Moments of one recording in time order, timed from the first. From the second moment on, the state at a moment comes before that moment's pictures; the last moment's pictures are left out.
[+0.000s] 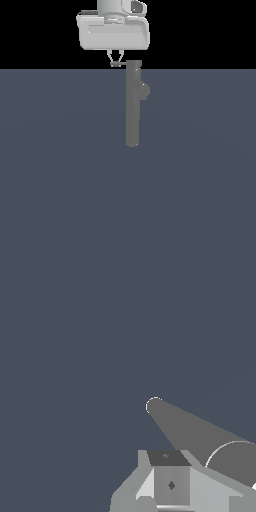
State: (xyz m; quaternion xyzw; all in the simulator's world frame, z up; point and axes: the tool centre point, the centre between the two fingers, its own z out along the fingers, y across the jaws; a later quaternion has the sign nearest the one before) arm 0.054 0.038 0.301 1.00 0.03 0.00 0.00
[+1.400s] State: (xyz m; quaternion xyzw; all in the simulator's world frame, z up) arm 0.001 0.019 0.300 1.00 0.03 0.01 0.00
